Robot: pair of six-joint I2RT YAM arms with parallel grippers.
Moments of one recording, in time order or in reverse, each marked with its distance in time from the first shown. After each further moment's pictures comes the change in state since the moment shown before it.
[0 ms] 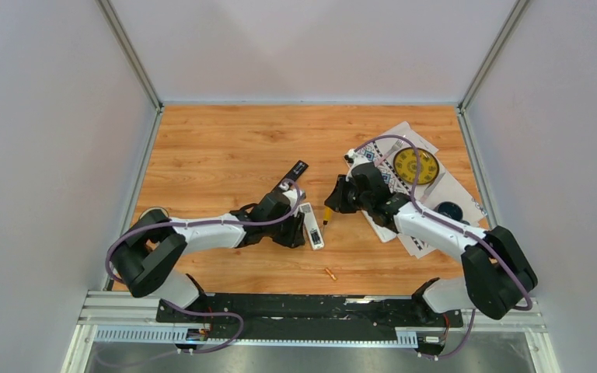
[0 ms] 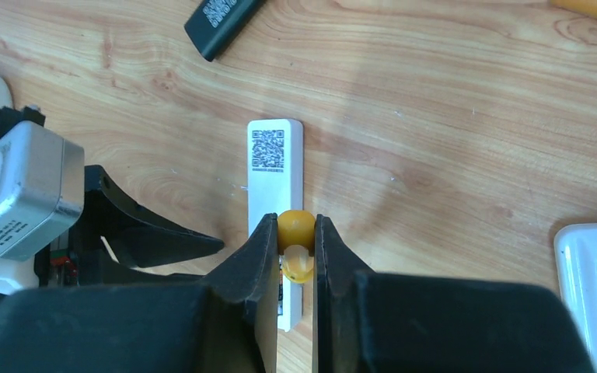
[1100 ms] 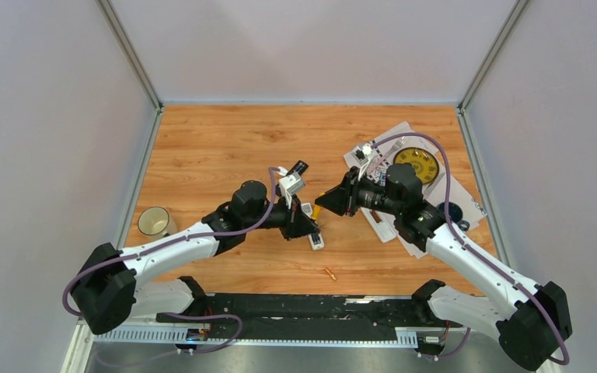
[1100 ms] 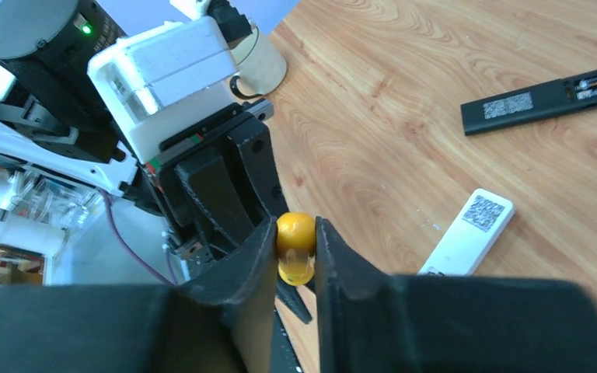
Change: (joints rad) left arm 0.021 -0.349 -0.032 0.185 0.367 0.050; right arm -0.004 -0.369 -0.029 0.140 -0.459 -0.073
